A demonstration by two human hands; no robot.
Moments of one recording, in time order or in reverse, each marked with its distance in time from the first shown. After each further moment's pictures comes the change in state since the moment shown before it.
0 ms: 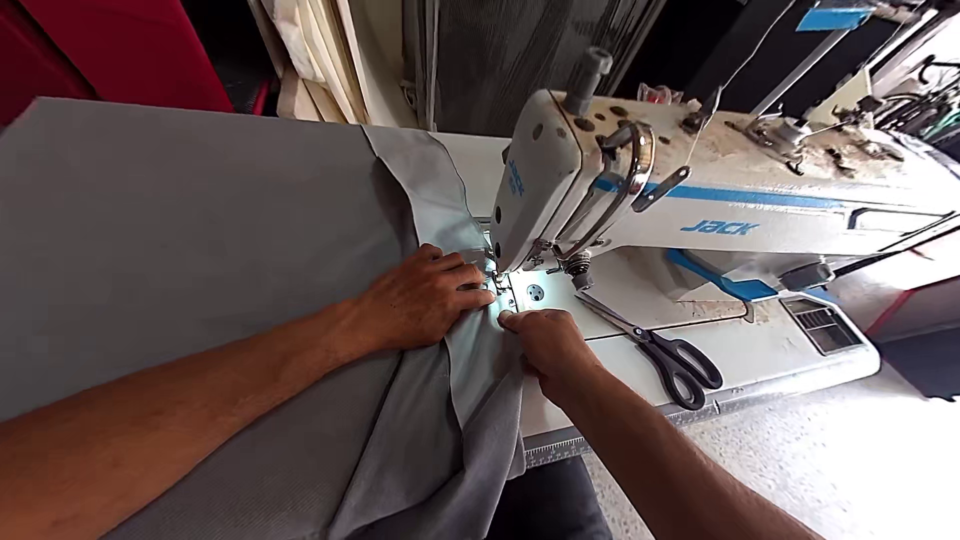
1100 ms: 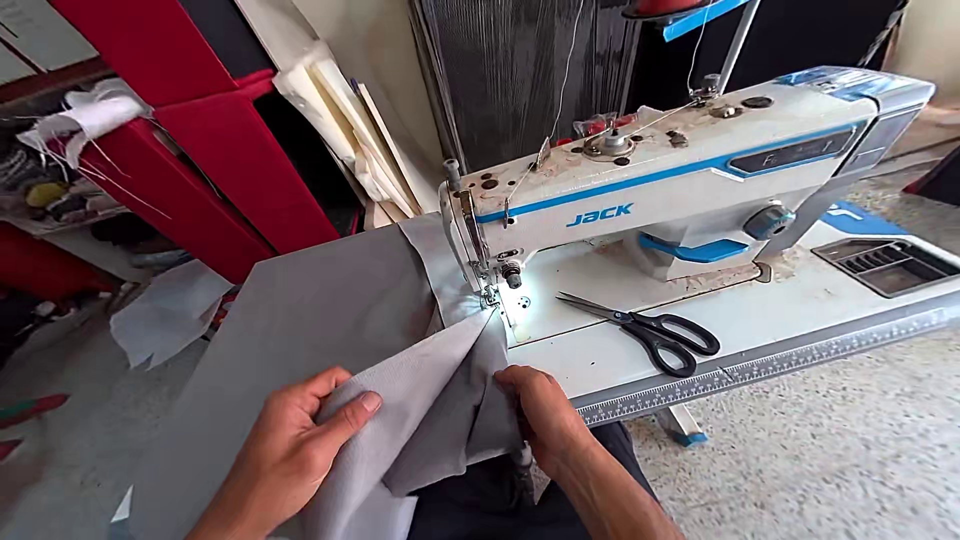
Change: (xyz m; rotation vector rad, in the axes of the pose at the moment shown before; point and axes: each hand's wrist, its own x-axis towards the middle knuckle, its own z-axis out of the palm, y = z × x) left_hand -0.059 0.176 -0.150 -0.506 0.313 -1.056; right_hand -0.063 0.073 -0.032 0.559 -0.389 -0.042
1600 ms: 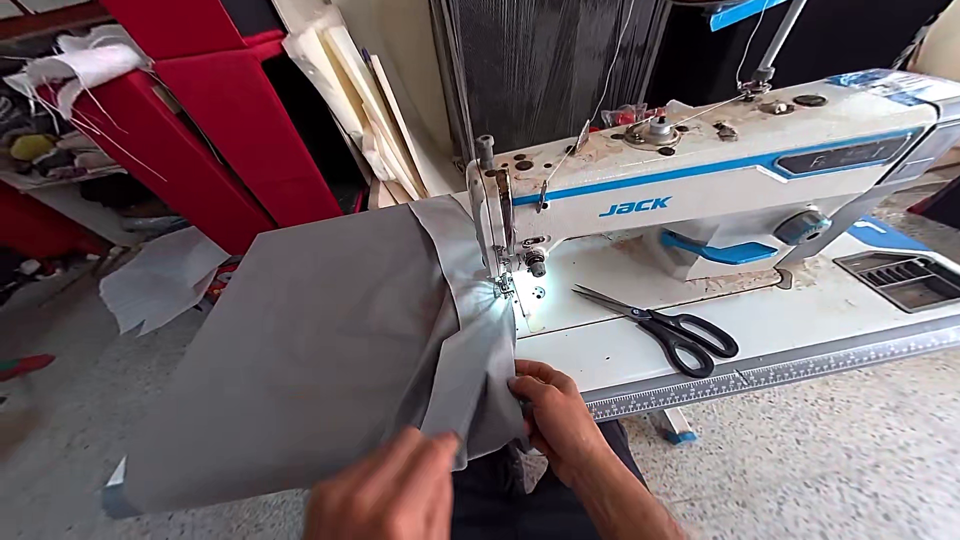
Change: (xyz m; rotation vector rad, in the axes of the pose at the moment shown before) left_hand -0.063 0.044 0.047 0.688 0.022 0.350; right_hand -0.004 0.013 -0.002 -0.061 -0.016 -0.007
